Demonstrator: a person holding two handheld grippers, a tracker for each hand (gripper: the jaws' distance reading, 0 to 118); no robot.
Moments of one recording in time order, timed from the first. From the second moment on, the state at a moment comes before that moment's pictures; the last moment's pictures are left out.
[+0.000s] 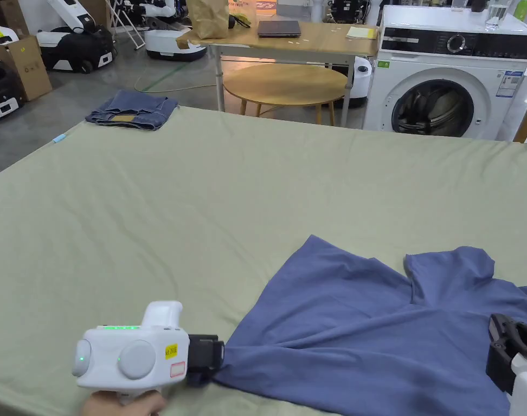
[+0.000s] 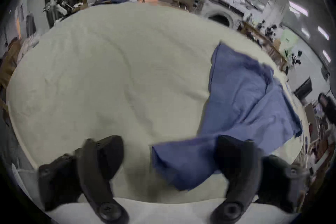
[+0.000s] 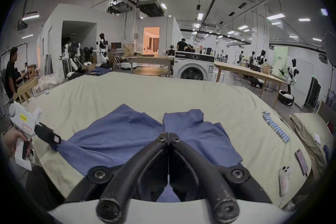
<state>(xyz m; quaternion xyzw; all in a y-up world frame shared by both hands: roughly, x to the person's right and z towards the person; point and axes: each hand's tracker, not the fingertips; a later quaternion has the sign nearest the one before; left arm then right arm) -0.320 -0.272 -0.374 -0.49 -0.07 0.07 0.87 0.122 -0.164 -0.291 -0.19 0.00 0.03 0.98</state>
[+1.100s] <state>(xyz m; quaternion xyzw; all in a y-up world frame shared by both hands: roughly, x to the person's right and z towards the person) -0.282 -0.206 -0.329 -0.42 -0.08 0.06 0.90 0.258 -0.260 -0.603 -0.43 0.04 0.14 0.89</state>
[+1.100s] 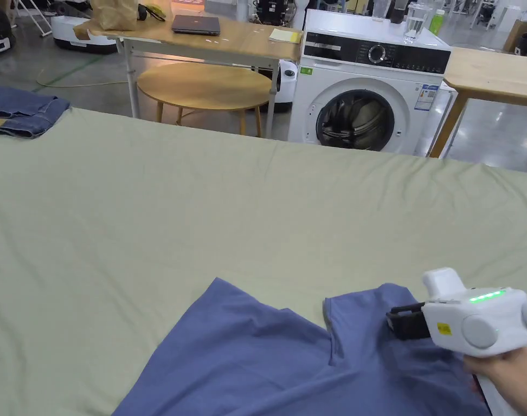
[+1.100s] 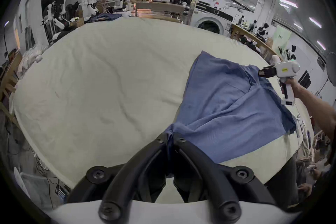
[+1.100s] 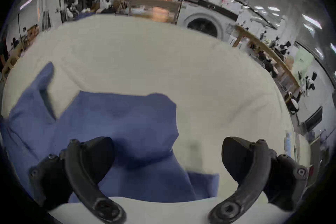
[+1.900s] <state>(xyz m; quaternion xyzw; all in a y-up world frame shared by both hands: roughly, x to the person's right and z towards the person) -0.260 -0.130 -0.392 -0.32 -0.09 0.00 0.94 0.236 -0.064 -0.440 -0.20 0.04 0.08 0.98</state>
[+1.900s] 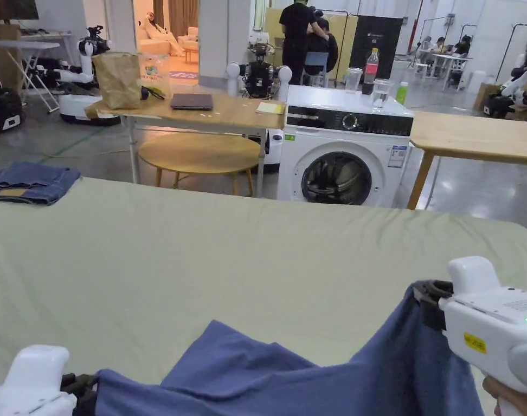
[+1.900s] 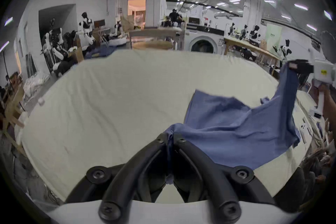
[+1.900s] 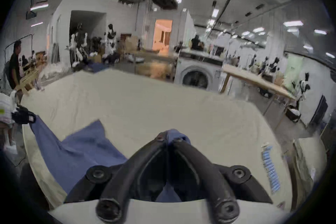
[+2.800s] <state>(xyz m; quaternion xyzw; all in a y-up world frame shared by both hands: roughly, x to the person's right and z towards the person) -0.233 0.195 -0.582 -0.07 0.00 -0.05 1.00 0.257 0.270 -0.499 0.06 -0.09 0.06 0.99</state>
